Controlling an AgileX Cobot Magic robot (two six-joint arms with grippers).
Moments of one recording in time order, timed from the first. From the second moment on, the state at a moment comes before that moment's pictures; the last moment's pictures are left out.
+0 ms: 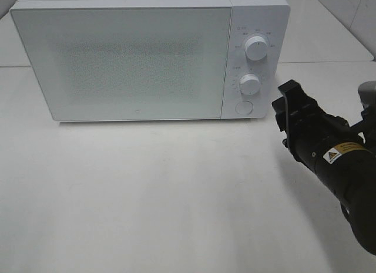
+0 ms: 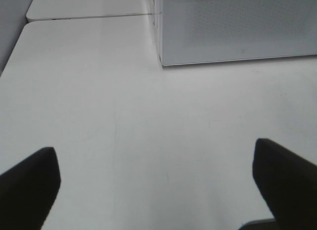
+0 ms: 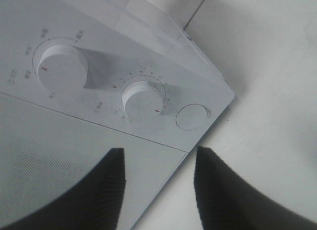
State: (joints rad) left arm -0.05 0.00 -0.52 -0.07 1.07 0.06; right arm 0.72 1.68 -0.31 0.70 -1.18 0.89
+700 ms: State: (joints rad) left arm -0.05 0.00 -0.52 -0.07 1.07 0.06; right arm 0.72 1.68 -0.31 0.74 -1.17 1.36
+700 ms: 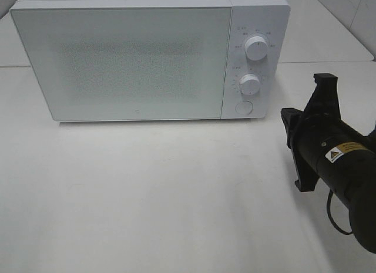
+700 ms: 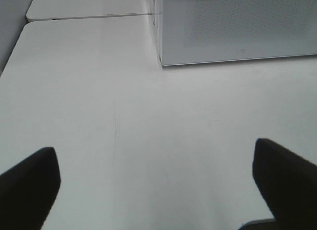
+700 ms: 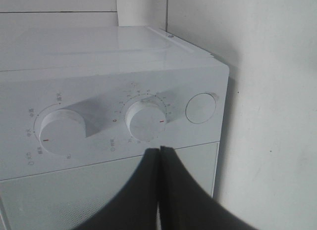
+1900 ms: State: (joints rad) left arm -0.05 0.00 -0.52 -0.07 1.07 0.06; right arm 0.67 2.00 -0.63 0.82 -1.10 1.39
